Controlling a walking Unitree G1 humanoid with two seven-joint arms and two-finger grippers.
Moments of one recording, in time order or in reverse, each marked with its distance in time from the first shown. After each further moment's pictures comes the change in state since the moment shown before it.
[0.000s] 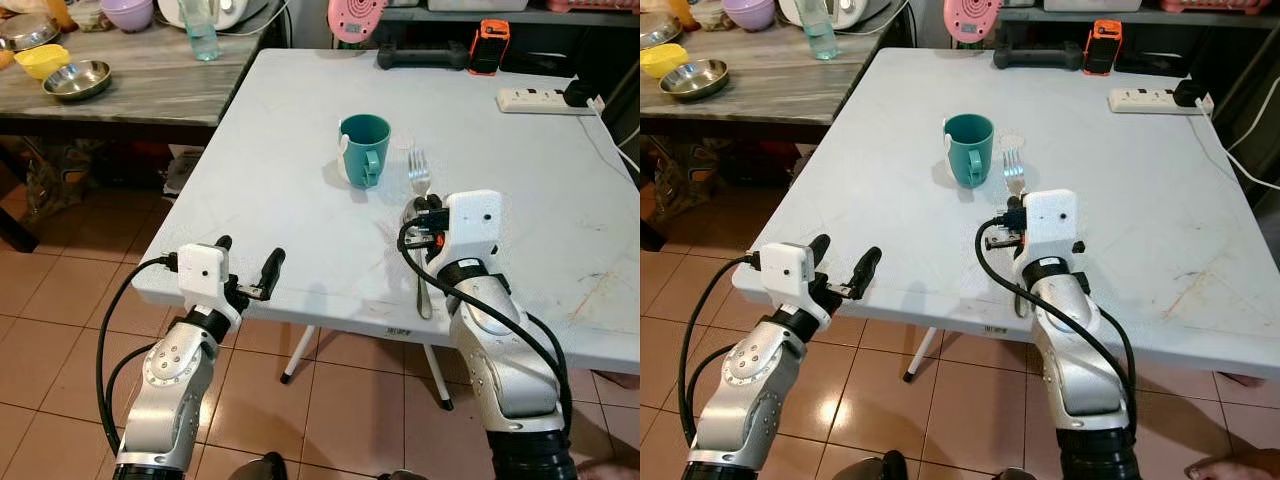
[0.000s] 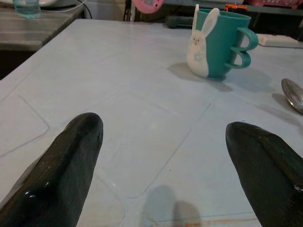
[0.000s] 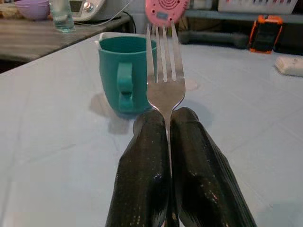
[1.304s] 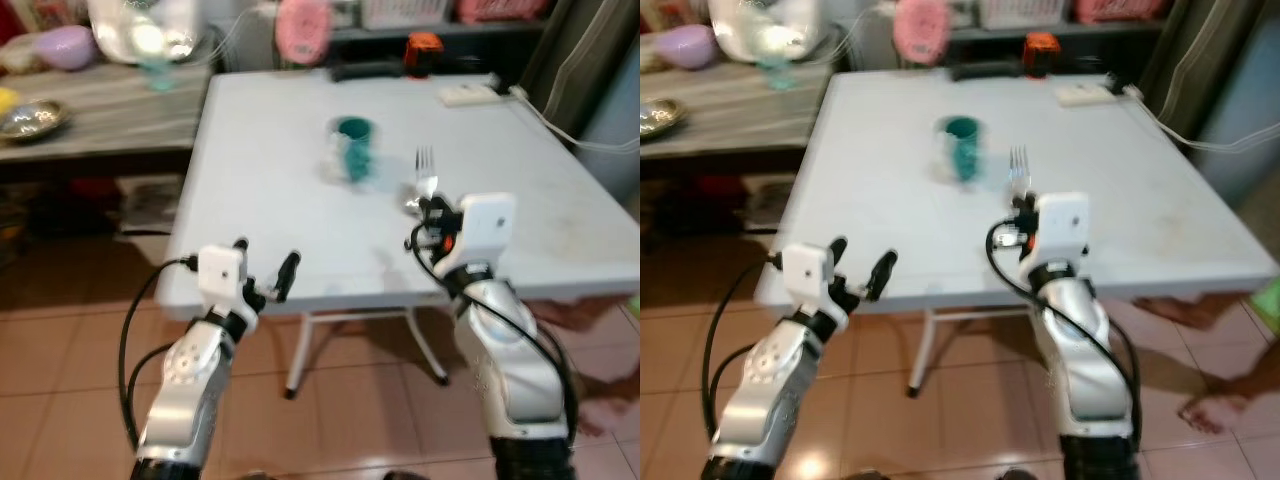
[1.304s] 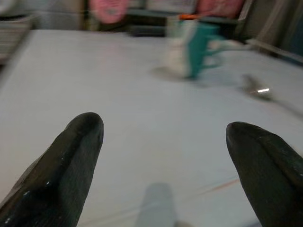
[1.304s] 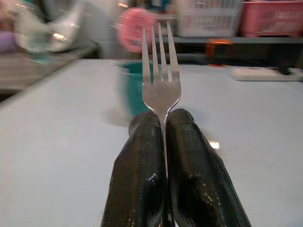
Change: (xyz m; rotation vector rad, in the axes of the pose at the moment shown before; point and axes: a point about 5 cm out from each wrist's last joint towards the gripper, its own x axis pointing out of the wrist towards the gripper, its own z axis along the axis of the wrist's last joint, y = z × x) left arm 0.006 -0.008 -0.010 -0.005 0.012 -0.006; right arm -0.002 0.003 0.002 0.070 -0.057 0.023
